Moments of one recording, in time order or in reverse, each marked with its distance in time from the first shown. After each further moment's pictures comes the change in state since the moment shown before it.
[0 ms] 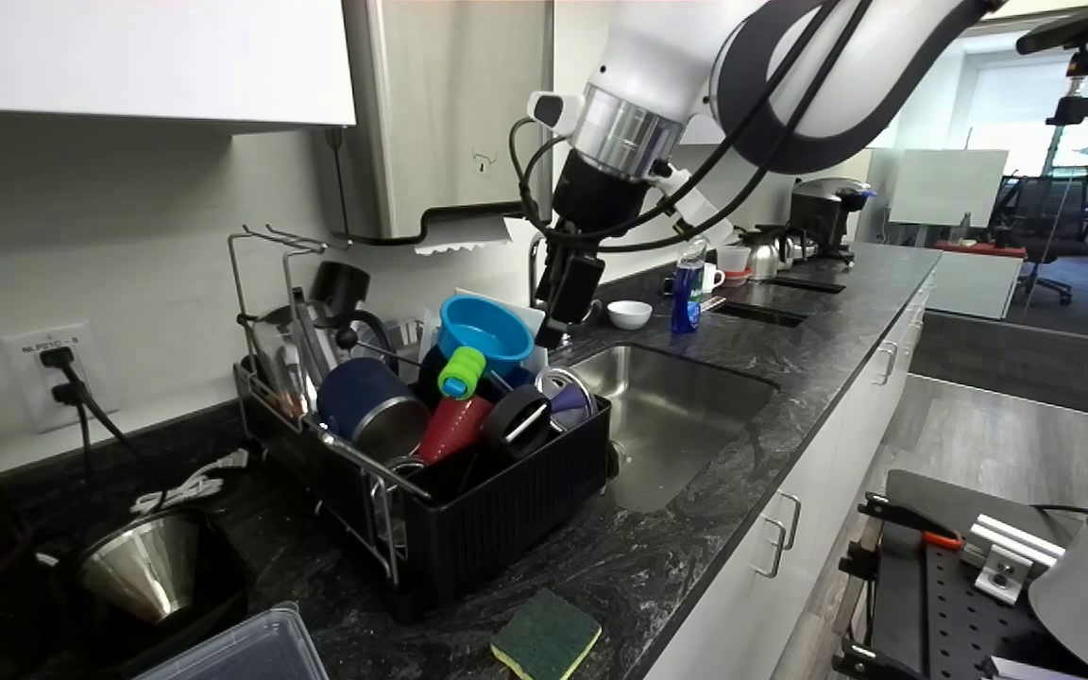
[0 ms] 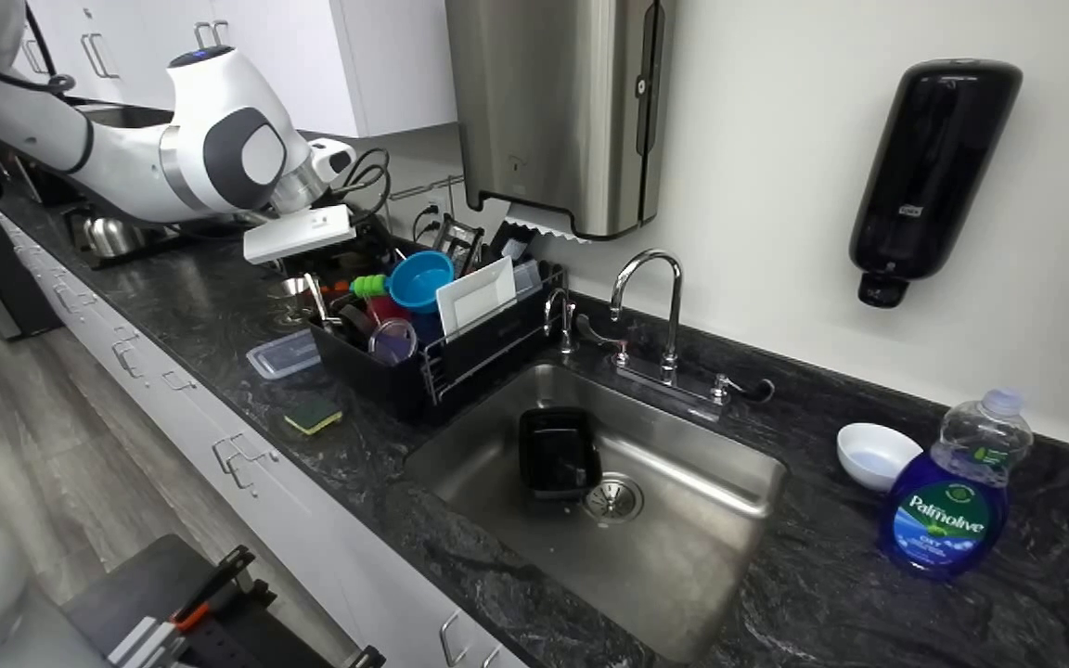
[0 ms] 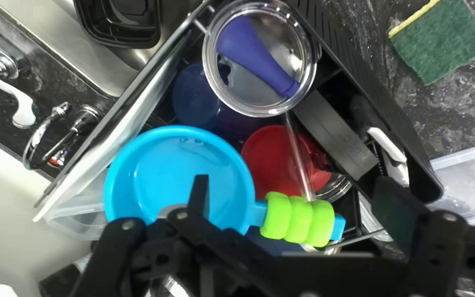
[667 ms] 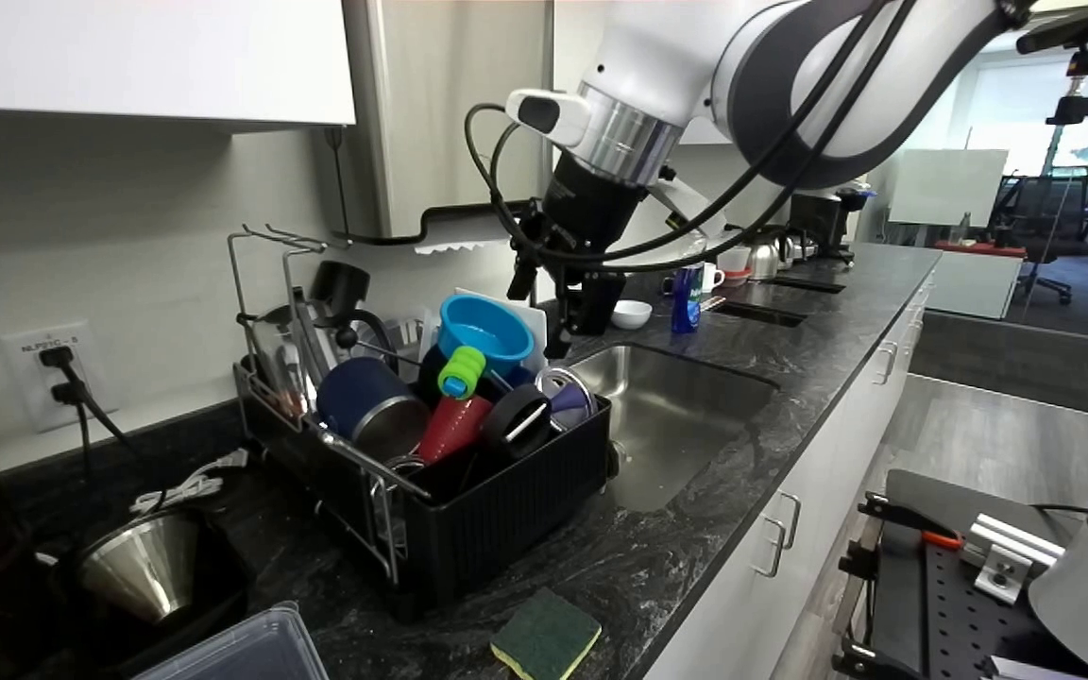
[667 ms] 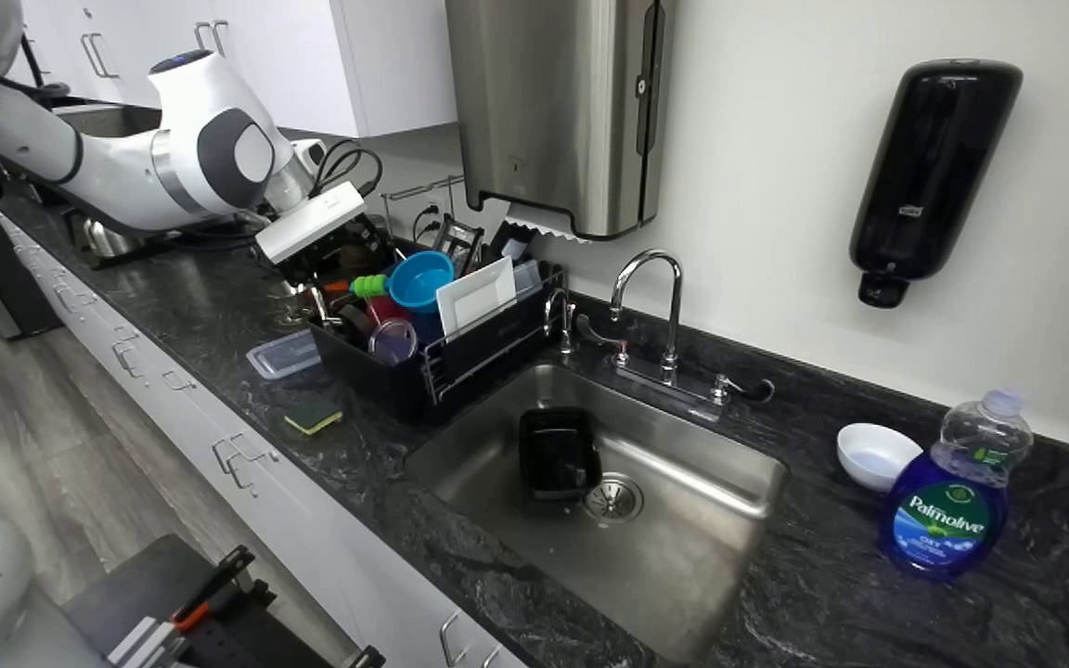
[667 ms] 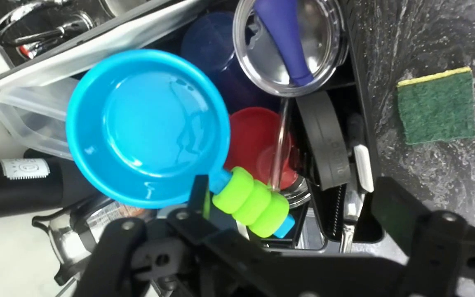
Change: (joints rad) arm 0.039 0.009 -0.002 0.001 -0.095 0.025 -0.328
